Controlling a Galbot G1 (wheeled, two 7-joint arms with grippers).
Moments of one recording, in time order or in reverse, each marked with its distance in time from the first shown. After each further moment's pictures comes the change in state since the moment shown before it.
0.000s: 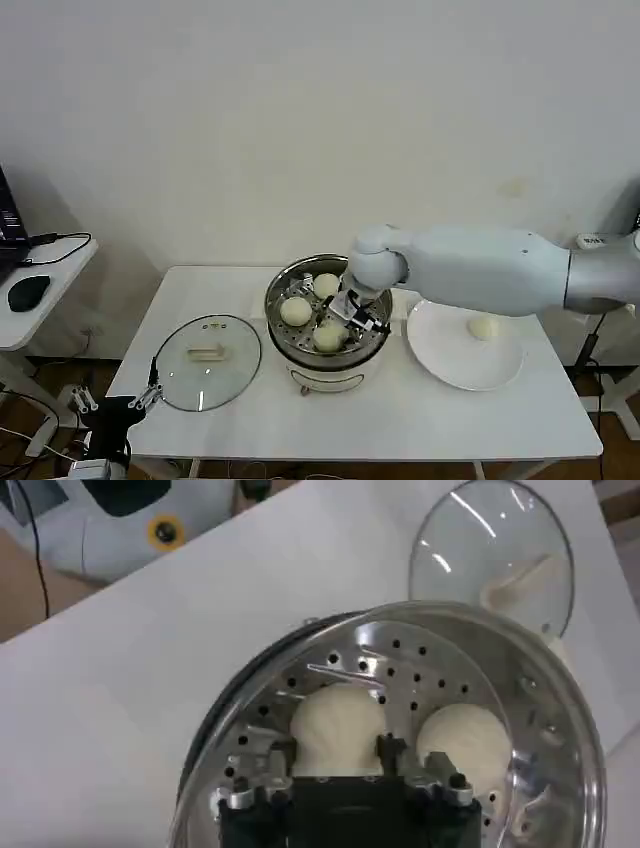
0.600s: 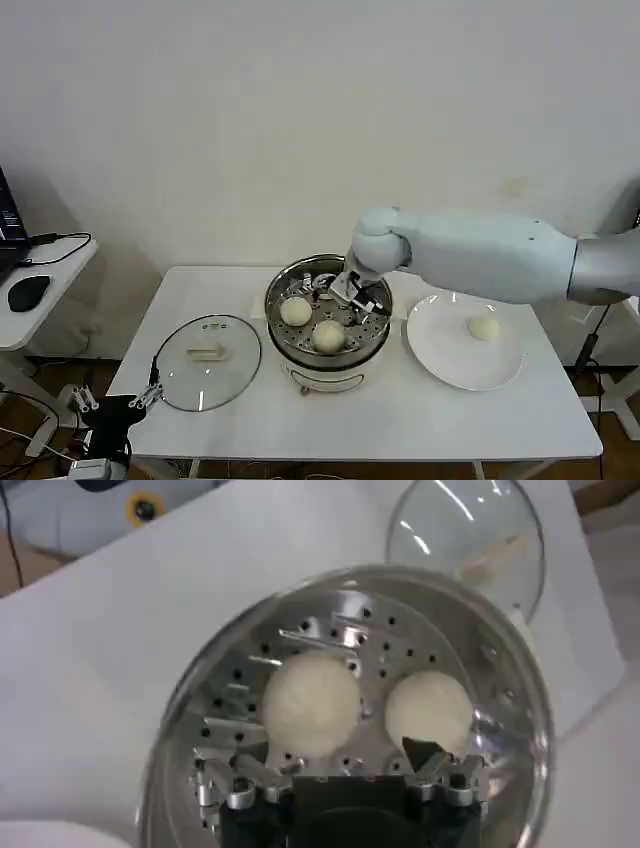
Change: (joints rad) left arm -0.002 0.004 0.003 -0.003 0.000 0.000 0.001; right arm 0.026 -0.007 0.042 -0.048 -0.004 0.002 0.014
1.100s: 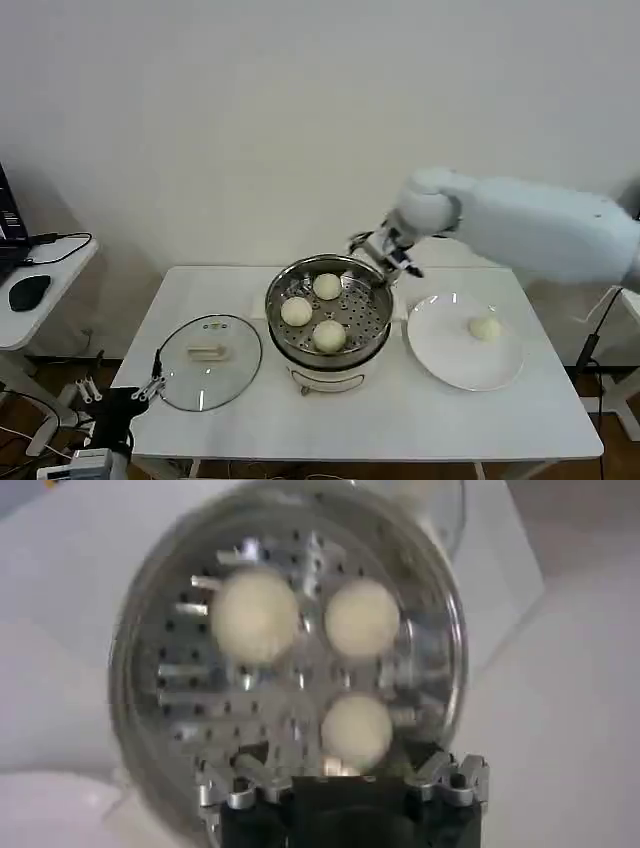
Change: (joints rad) left arm -0.040 0.043 0.012 0.020 -0.029 0.011 0.000; right arm 0.070 -0.207 0.024 -0.030 0.008 -0.074 -0.007
